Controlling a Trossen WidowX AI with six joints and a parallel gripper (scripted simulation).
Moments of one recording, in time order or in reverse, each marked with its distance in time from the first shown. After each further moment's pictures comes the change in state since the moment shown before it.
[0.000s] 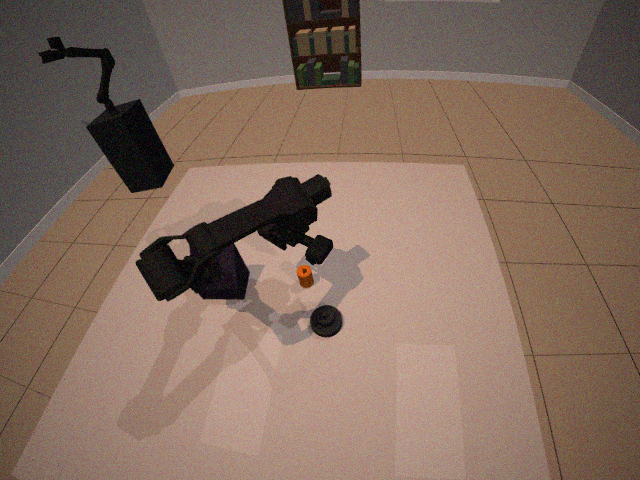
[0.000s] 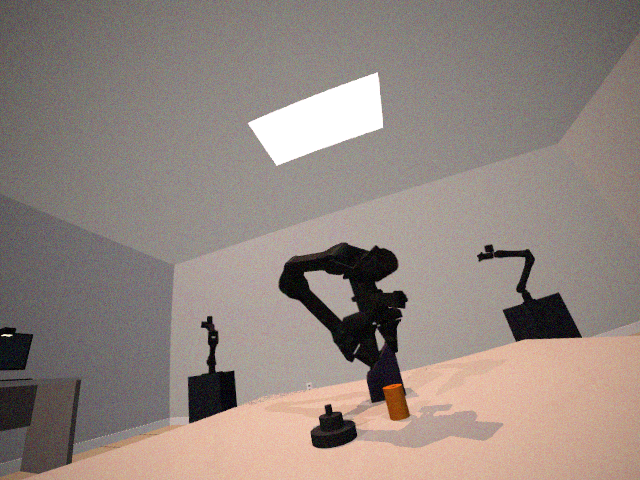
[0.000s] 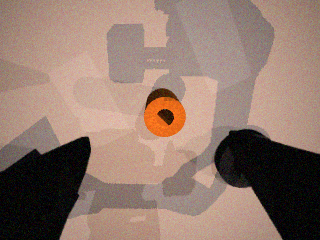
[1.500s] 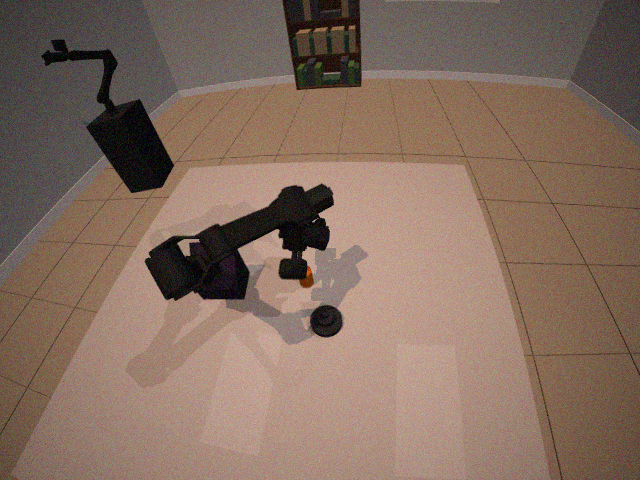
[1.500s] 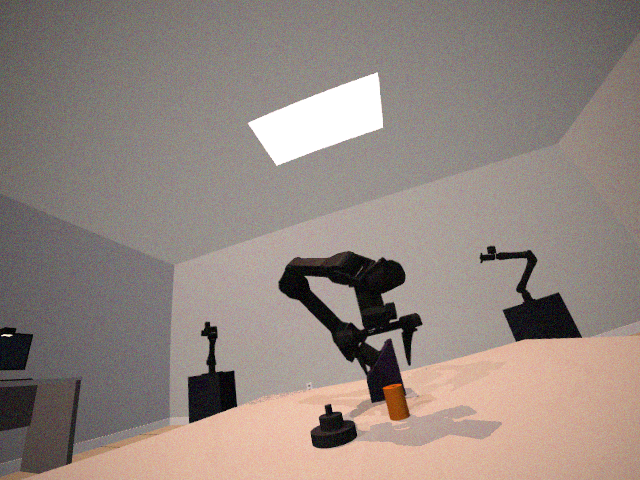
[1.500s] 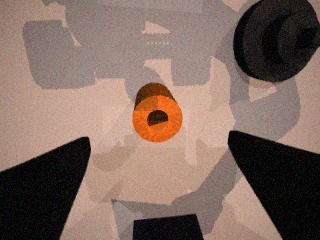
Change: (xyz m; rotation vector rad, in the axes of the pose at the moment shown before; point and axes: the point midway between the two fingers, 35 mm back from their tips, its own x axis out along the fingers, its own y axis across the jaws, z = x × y) arm 0.027 -0.005 -0.003 1.065 0.031 -0.067
